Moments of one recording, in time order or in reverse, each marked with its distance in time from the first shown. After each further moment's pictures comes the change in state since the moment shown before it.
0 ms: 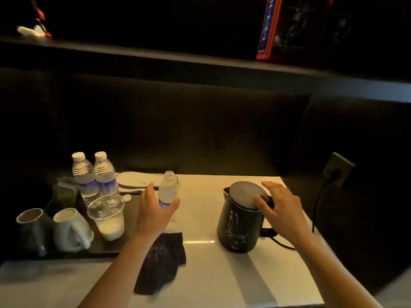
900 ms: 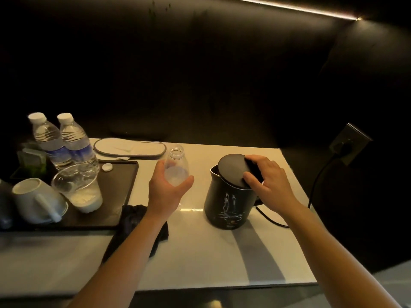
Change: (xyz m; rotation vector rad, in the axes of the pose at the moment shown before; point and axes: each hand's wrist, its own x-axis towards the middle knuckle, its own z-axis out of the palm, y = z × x) left_hand -0.027 0.045 0.063 -0.546 -0.056 0.039; right_hand 0.029 0.030 0.031 0.228 -0.134 -0.117
